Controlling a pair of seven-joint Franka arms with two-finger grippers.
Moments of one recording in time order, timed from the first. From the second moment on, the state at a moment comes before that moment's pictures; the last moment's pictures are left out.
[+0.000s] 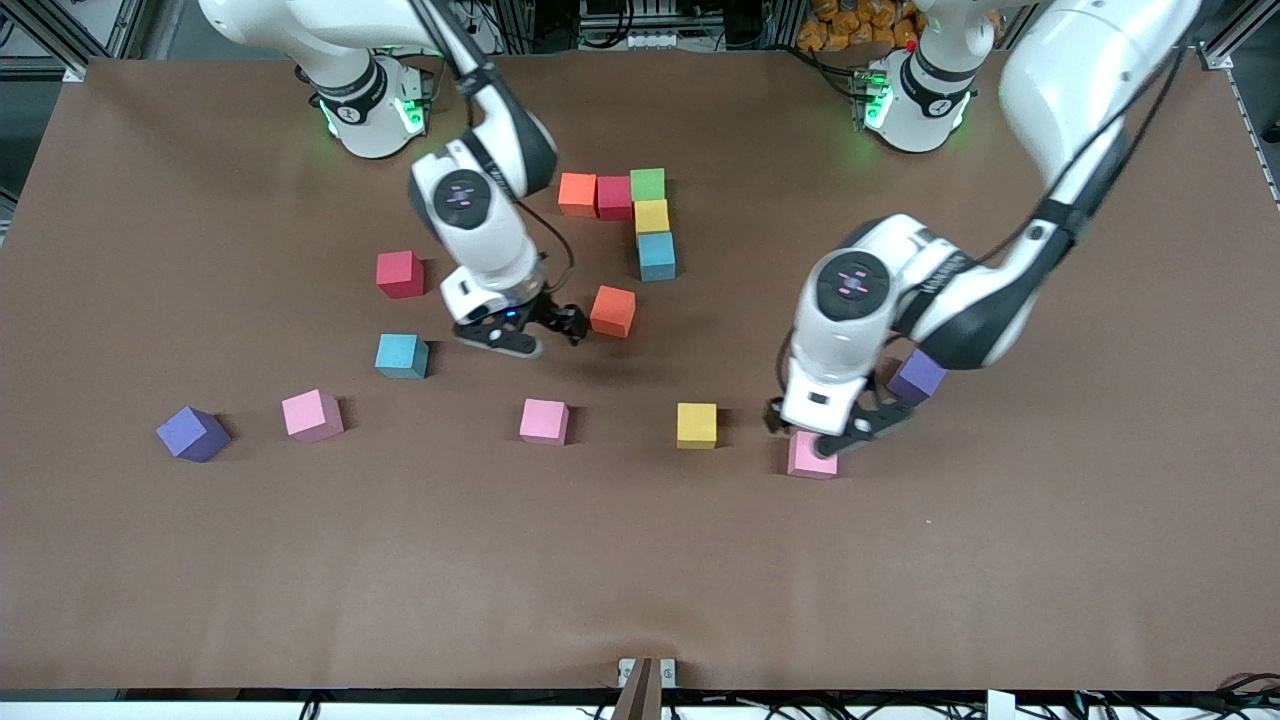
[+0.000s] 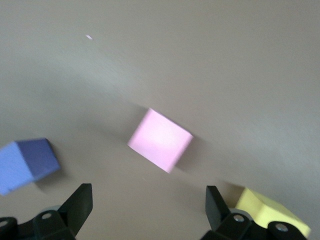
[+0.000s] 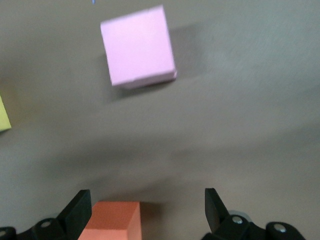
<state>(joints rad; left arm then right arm) 0.16 0.65 -0.79 -1.58 0.68 2.01 -1.23 0.83 0.37 -0.15 -2.06 0.16 2.54 0.89</state>
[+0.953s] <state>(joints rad) 0.10 0.42 -0.54 -1.63 0.37 1.89 -0.77 0.97 0.50 -0.18 -1.97 0.17 2.54 1.02</state>
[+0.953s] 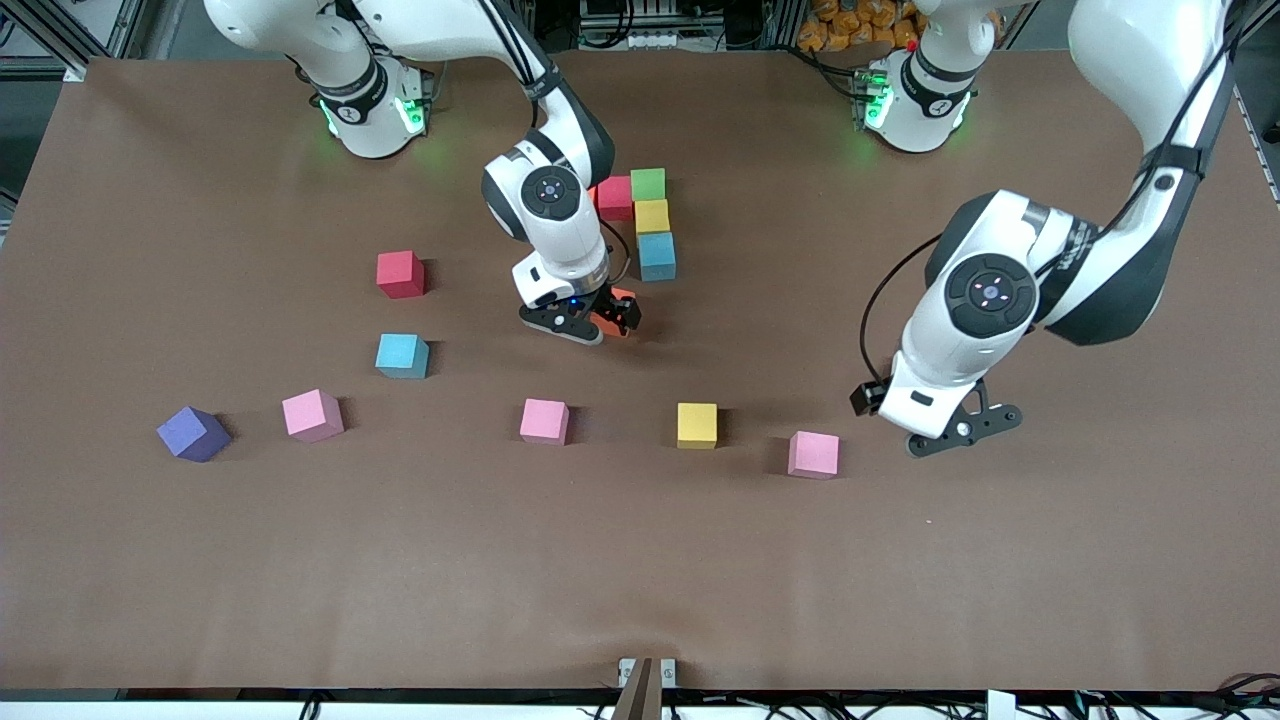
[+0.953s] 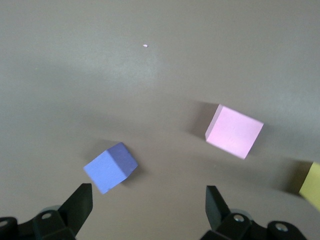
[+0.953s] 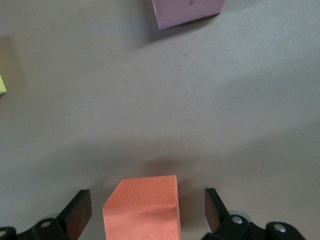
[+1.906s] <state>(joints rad) -0.06 0.36 -0.26 -1.73 0.15 2.01 -0.33 1.00 0.56 -0.18 -1.95 0.17 2.54 1.02</state>
